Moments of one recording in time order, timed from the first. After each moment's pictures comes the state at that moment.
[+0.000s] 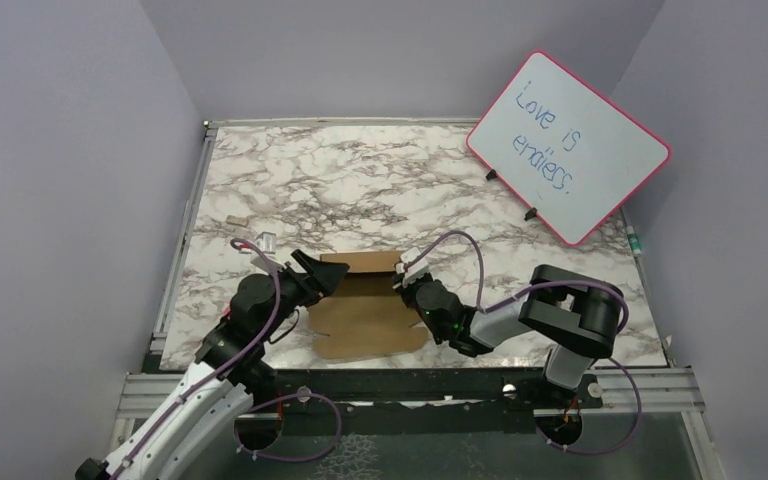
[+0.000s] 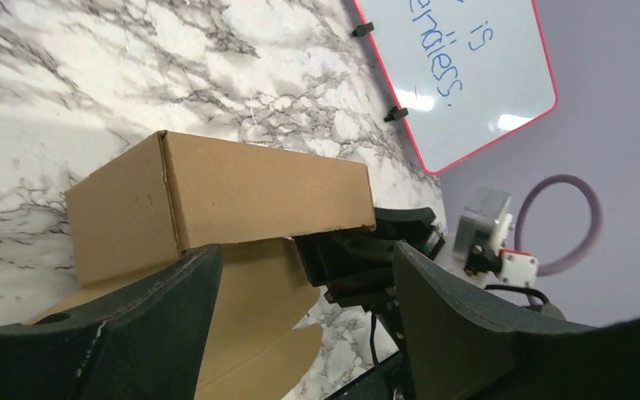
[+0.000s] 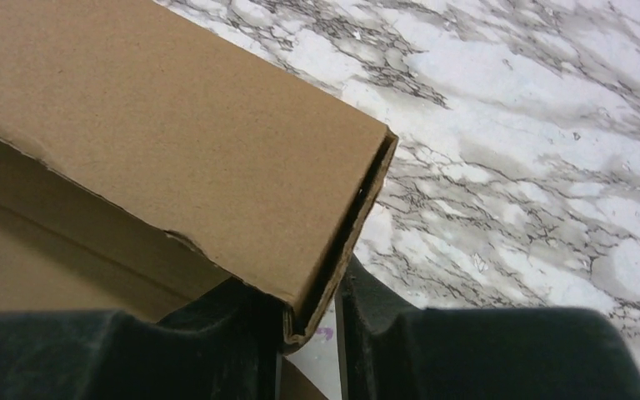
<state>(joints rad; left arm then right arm) -0.57 0.43 0.26 -0.06 -0.04 -1.00 1.14 1.73 0.48 0.99 0.63 -0.02</state>
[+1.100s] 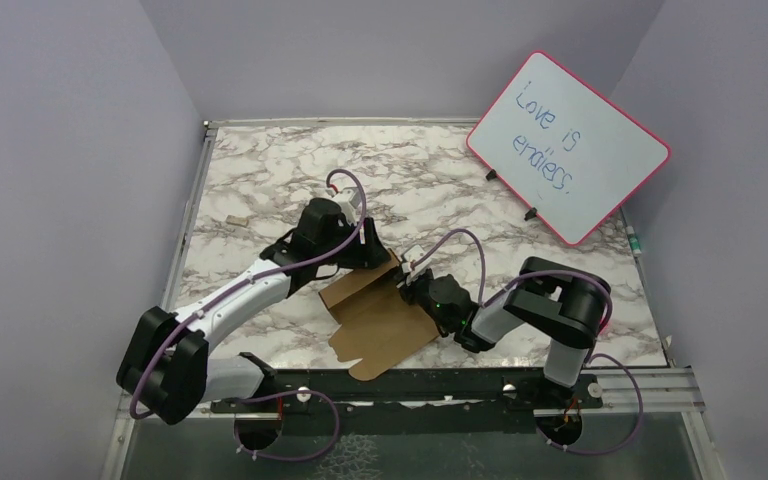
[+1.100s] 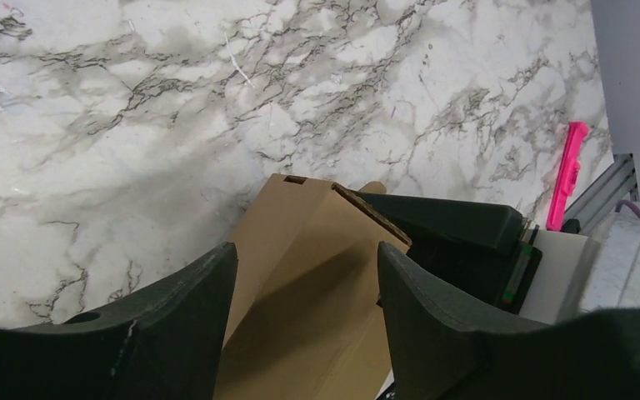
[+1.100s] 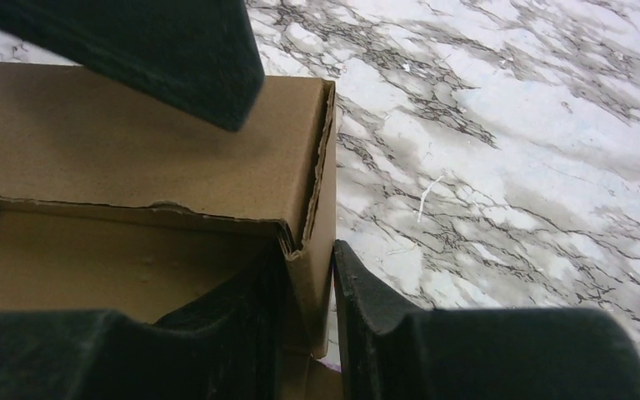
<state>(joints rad) -0.57 1.23 0.75 -0.12 0.27 -0.52 1.04 1.81 0.44 1.21 0.38 -0.08</state>
